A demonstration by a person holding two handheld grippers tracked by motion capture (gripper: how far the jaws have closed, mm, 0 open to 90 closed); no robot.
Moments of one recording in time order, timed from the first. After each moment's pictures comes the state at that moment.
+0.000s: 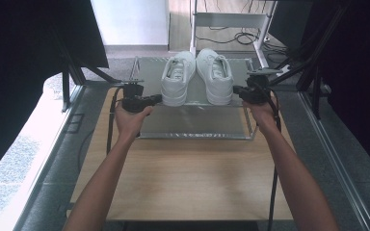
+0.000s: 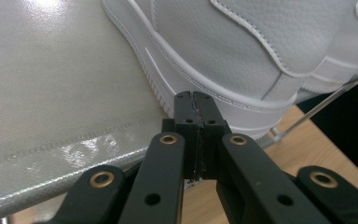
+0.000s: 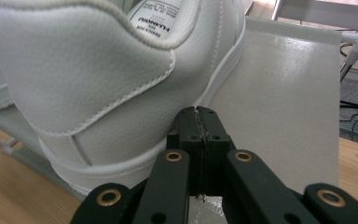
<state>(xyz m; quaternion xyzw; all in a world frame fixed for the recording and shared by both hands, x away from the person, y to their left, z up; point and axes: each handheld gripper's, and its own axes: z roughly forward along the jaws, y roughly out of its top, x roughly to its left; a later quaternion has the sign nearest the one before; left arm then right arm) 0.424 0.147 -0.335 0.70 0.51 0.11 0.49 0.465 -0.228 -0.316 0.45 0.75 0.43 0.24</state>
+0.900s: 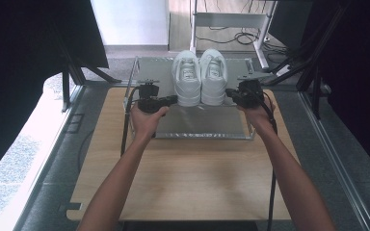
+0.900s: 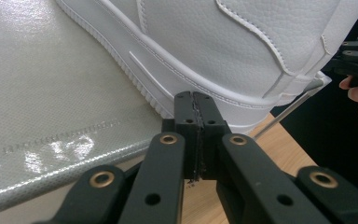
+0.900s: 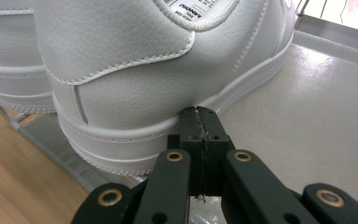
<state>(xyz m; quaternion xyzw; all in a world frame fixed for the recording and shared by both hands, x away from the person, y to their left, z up) 0.427 0.107 -0.338 0.70 0.49 0.08 0.51 0.455 -0.210 -0.321 0.39 0.78 0.43 0.25</state>
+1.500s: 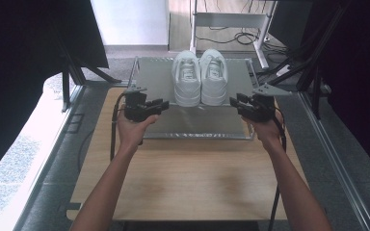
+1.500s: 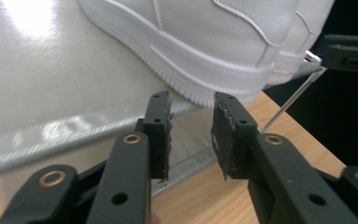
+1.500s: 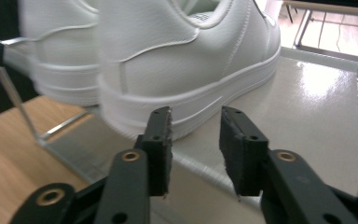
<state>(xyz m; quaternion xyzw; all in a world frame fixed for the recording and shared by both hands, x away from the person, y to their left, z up) 0.386 0.140 -0.339 0.71 0.46 0.13 0.52 0.407 -0.238 -0.334 0.37 0.73 0.51 0.26</state>
